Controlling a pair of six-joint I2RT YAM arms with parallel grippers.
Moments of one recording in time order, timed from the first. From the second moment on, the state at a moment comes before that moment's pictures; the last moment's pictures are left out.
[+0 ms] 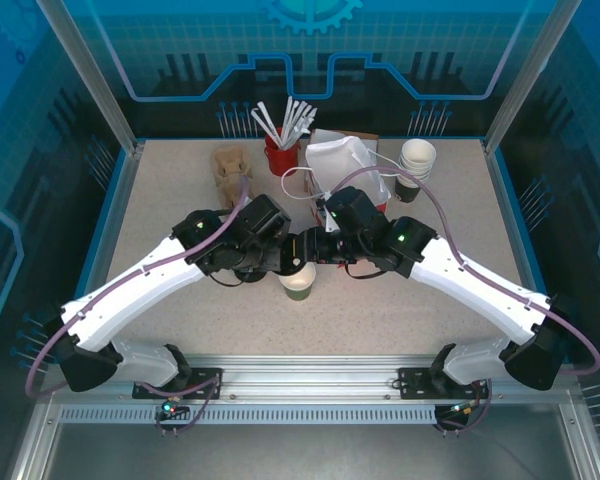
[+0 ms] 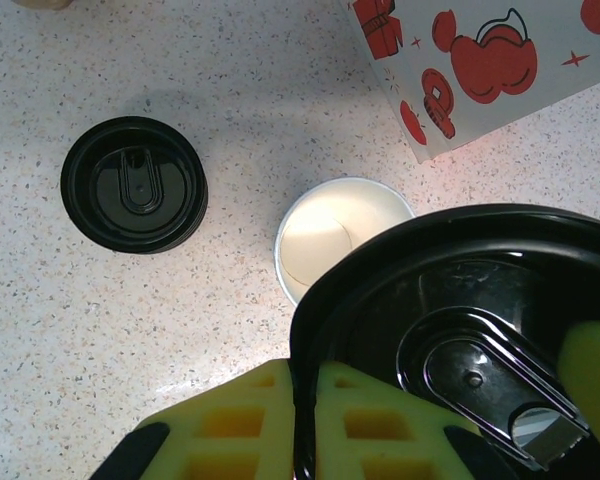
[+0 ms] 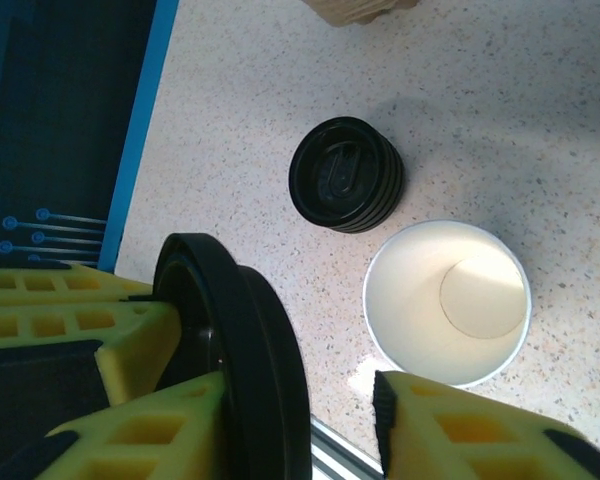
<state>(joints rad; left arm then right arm) -0.85 1.35 1.47 -1.23 -0.21 -0.80 0.86 1.34 1.31 -0.72 -0.16 0.79</state>
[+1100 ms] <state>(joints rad) -1.02 1.07 1.02 -0.44 0.00 0.09 0.40 1.13 1.20 -1.18 -0.47 0.63</state>
